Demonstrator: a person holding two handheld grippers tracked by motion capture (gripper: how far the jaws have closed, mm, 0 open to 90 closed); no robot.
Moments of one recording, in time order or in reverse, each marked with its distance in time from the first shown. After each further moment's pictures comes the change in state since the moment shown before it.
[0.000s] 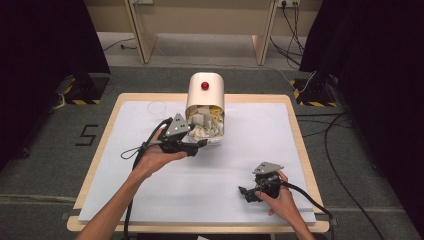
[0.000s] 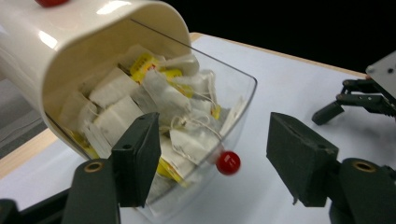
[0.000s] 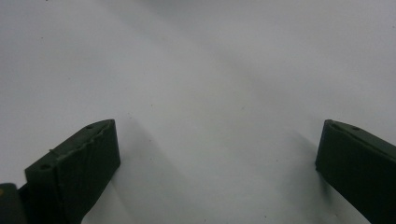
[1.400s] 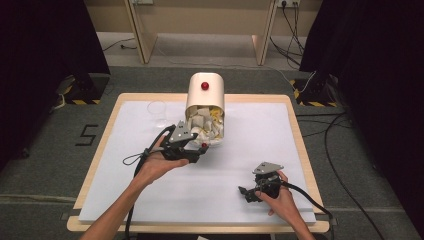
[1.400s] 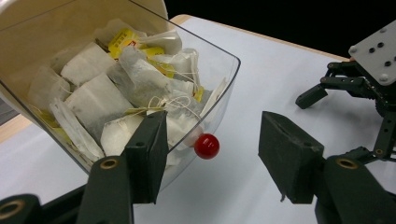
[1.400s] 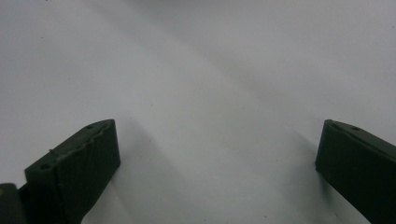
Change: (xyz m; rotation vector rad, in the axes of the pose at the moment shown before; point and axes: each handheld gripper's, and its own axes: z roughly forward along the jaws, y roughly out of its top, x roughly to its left) left arm -0.018 -0.012 -0.002 0.058 -0.034 -0.025; right arm 0.000 0.000 0.000 0.000 0.000 -0.002
